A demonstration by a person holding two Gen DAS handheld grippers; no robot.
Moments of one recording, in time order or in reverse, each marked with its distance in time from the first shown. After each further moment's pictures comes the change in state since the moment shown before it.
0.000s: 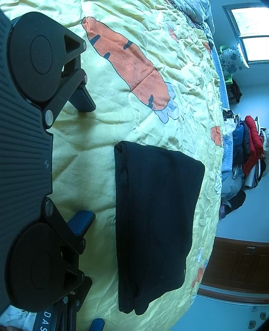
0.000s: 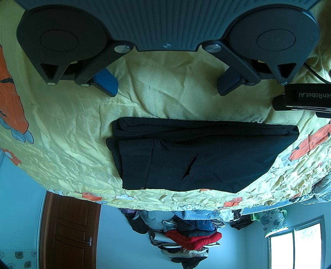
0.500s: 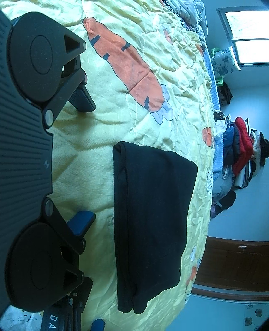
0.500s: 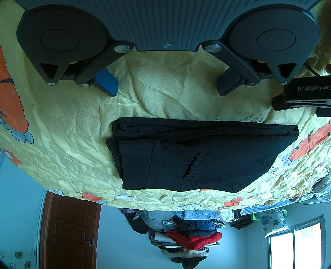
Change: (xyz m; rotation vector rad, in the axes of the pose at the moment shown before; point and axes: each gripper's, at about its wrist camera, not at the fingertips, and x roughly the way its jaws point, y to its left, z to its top) left arm -0.003 -0.001 -0.011 -0.002 -0.068 0.008; right arm 0.000 0.000 0.000 0.001 0.000 0.000
